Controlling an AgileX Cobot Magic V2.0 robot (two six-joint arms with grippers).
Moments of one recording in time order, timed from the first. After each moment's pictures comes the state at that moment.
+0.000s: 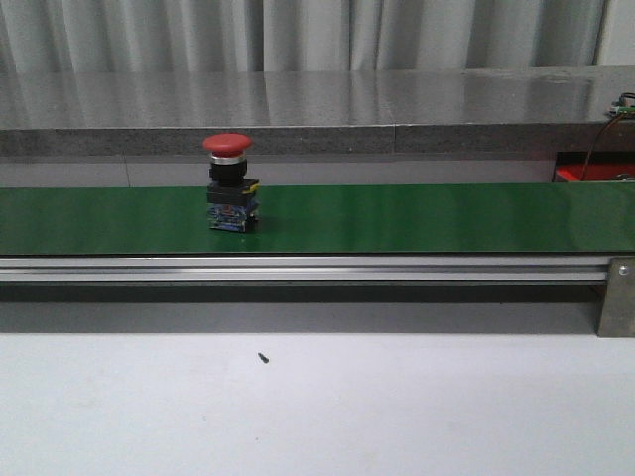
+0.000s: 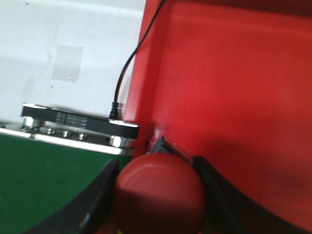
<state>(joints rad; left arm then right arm) 0.06 0.54 -0.53 -0.41 0.58 0.41 -0.31 1.99 -1.76 0.33 0.98 -0.49</state>
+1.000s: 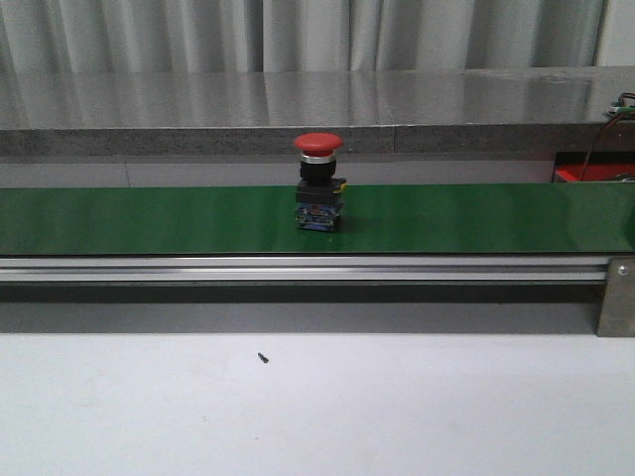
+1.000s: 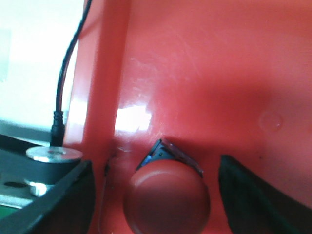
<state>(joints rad) 0.06 0.54 -0.53 -0.41 0.58 0.41 -0.31 2.15 -1.80 0.28 0.90 -0.48</state>
